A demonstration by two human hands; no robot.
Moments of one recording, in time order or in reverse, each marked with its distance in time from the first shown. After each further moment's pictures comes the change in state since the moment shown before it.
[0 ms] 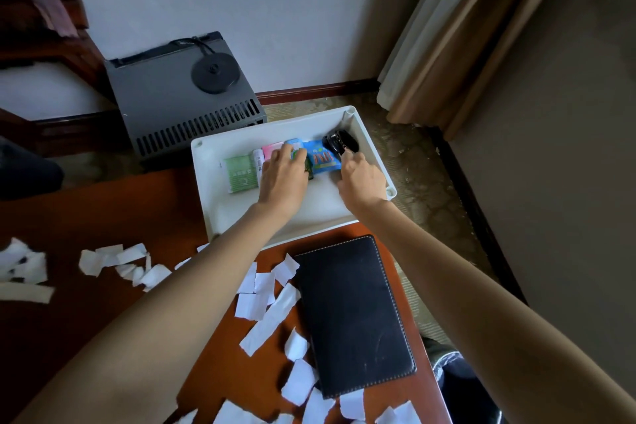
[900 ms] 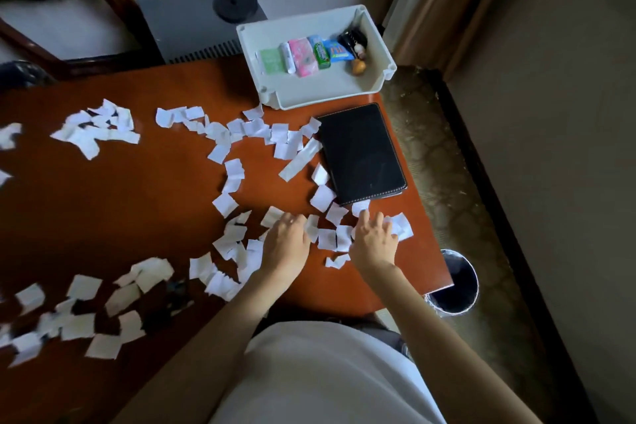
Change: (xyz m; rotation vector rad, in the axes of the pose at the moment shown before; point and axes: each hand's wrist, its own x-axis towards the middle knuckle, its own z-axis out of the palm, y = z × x) left_hand -0.355 -0.010 0.039 -0.232 -0.222 -0.181; right_hand -0.332 -0.024 0.120 0.039 -0.218 0.257
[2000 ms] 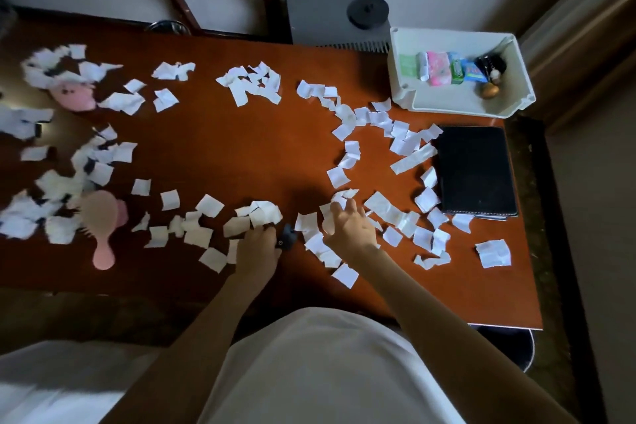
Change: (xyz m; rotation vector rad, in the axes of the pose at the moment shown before) left_hand -0.091 -0.192 -0.021 0.082 0.068 -0.360; right_hand -0.062 -0.163 0.031 -0.055 -0.108 -0.581
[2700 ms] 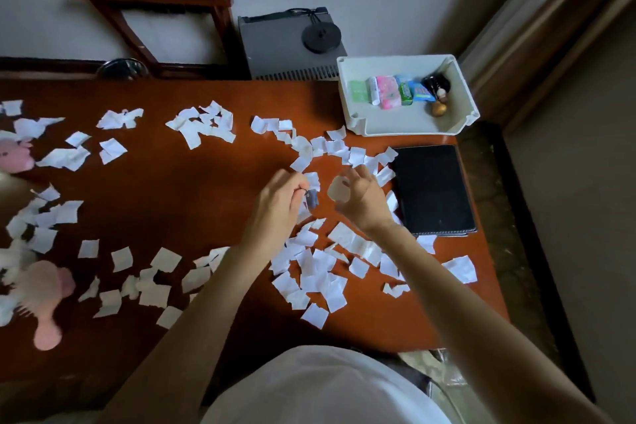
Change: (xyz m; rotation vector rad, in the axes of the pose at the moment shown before) left_hand 0.043 0.116 -0.104 -0.365 0.363 0.526; right_hand 0.037 0.058 -0.098 0.215 0.316 0.034
